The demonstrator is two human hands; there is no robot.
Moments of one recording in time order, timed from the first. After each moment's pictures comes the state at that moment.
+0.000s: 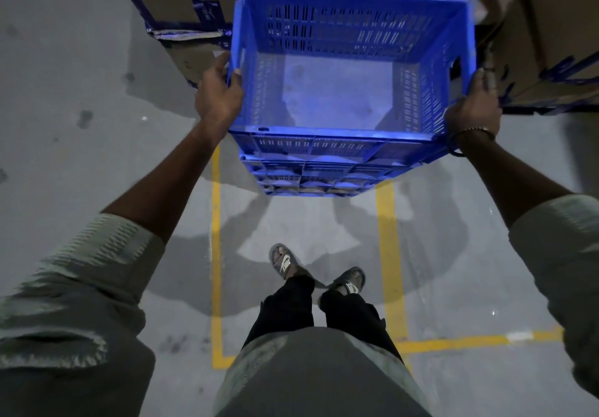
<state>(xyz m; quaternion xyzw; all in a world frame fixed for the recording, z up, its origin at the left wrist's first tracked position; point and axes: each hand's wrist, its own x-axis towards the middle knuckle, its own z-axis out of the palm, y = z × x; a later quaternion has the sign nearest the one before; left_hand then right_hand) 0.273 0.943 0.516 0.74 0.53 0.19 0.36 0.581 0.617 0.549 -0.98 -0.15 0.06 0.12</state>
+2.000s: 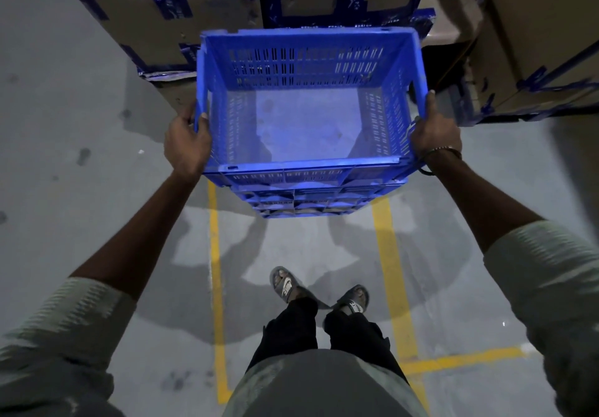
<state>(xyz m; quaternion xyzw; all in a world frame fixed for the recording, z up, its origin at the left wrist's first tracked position) 0.241 0.943 0.517 0.76 0.54 0.23 0.29 0.577 0.625 0.537 -0.97 -0.19 0.09 0.11</state>
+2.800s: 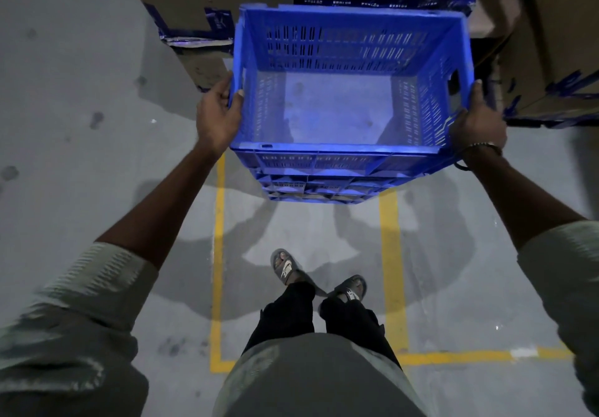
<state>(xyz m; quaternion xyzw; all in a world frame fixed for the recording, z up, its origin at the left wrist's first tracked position) 0.241 0.942 0.493 0.75 0.47 0.24 0.41 0.571 0.612 0.565 -0.98 -0.18 0.07 0.07</state>
